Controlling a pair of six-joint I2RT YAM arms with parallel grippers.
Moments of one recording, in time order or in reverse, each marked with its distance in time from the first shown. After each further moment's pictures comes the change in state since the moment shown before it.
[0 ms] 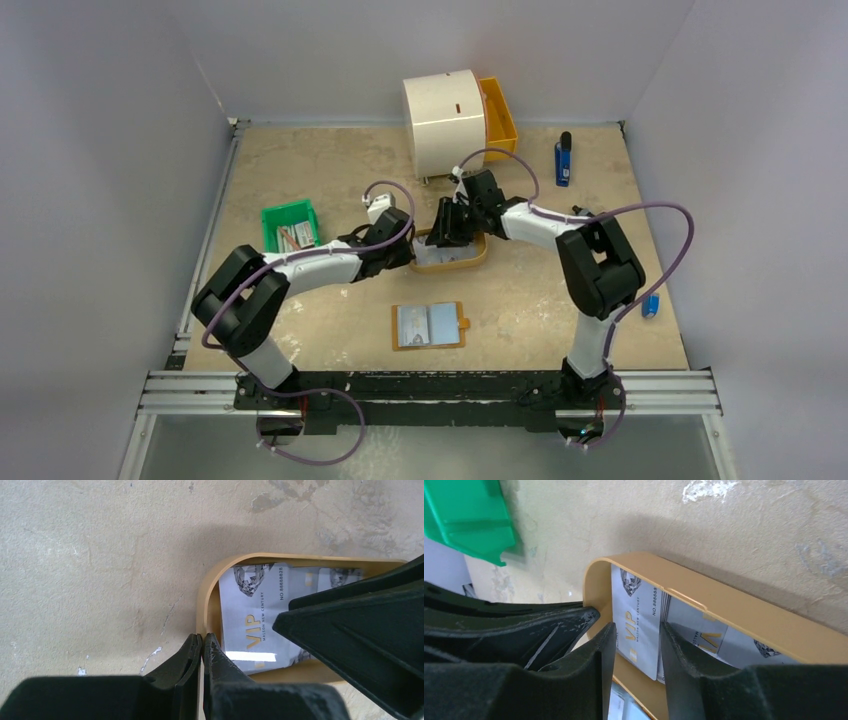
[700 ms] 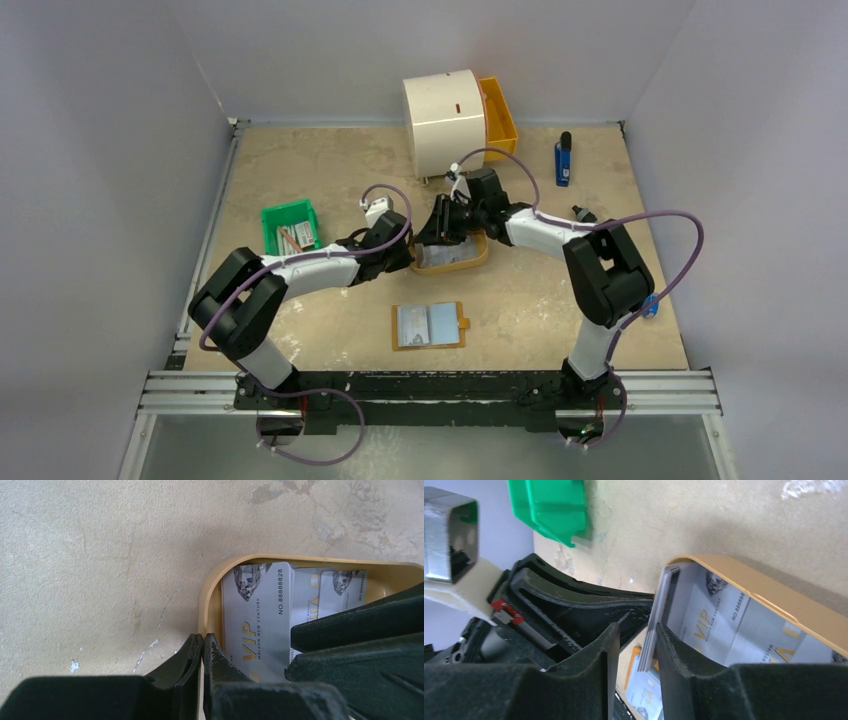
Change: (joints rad) left arm 0.000 -0.021 -0.045 0.035 0.009 -0.035; right arm 0.005 -0.072 -0.084 0.199 -0.181 0.113
